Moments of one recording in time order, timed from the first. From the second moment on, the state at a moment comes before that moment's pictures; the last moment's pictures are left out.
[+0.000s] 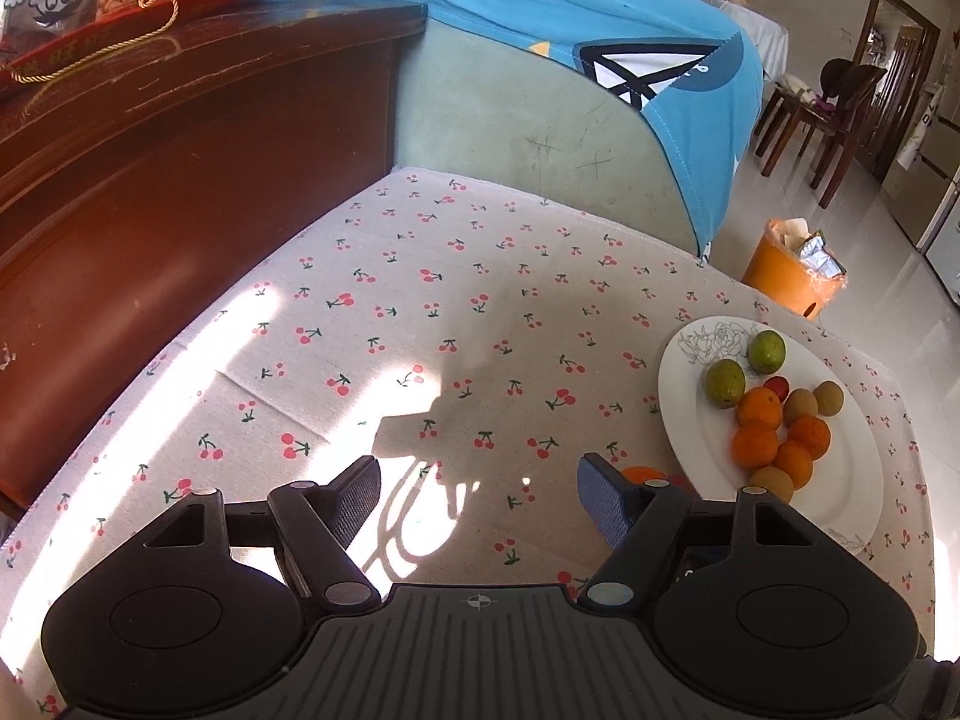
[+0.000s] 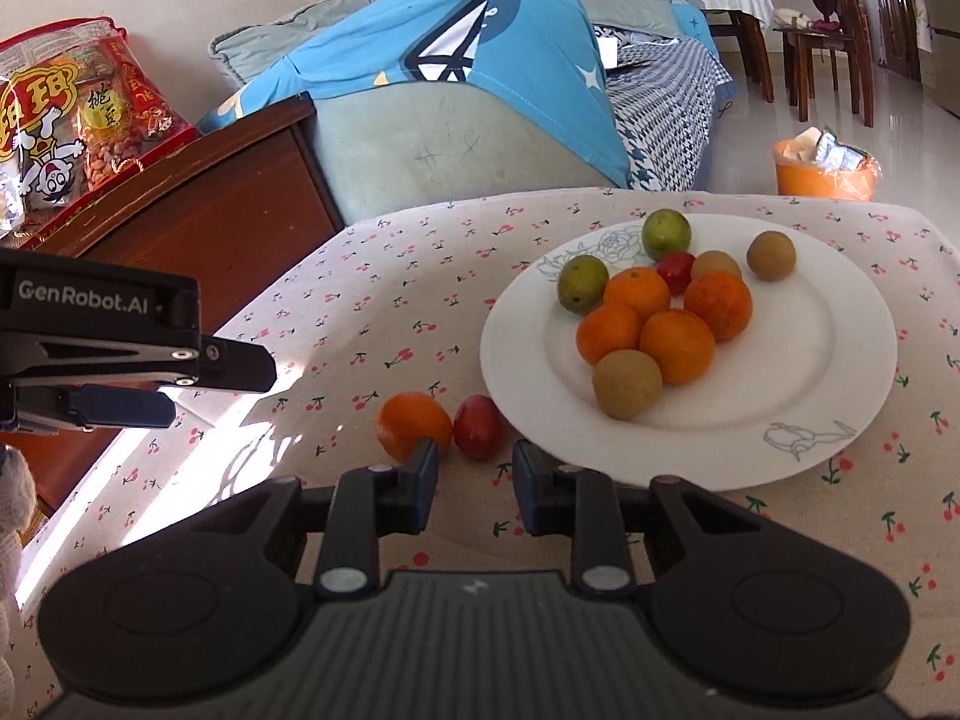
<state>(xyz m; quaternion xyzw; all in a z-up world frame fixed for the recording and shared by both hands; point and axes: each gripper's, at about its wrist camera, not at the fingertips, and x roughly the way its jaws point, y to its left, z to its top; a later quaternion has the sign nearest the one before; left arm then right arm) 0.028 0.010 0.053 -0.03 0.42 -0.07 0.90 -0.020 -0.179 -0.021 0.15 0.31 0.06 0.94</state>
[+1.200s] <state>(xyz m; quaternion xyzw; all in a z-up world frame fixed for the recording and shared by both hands) 0.038 0.011 0.047 -0.07 0.42 -0.08 0.90 -0.023 -0.173 -0.022 0.15 0.31 0.06 0.94</state>
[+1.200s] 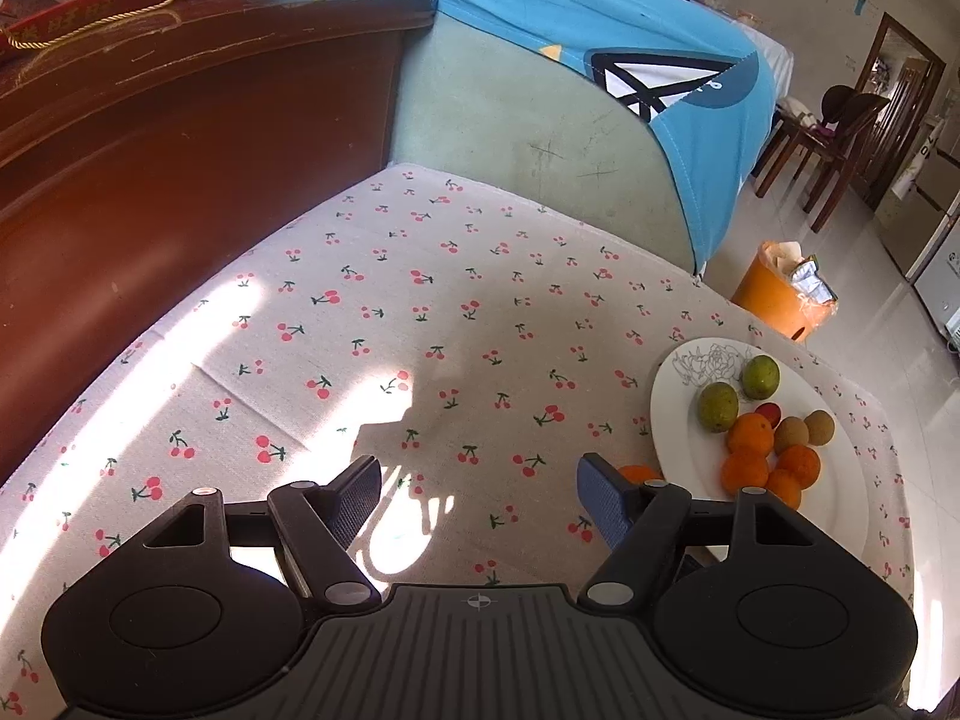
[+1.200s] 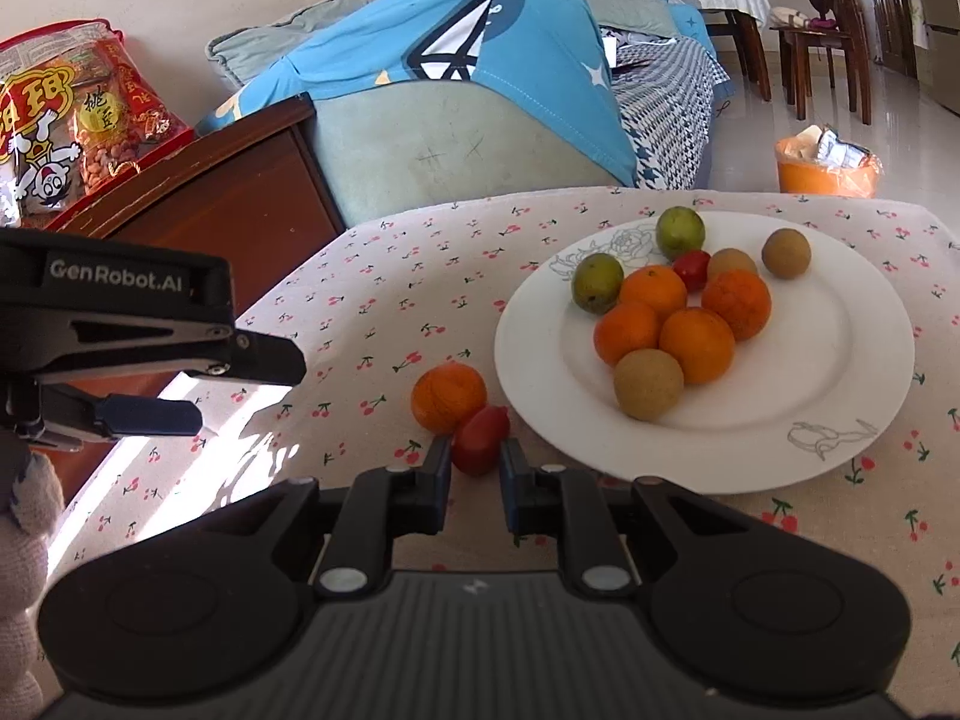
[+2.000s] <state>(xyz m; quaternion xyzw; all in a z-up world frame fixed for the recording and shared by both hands) 0.037 -0.011 0.032 -0.05 0.42 -0.15 0.90 -0.026 -0.175 -0.018 0.13 0.33 0.04 0.93</state>
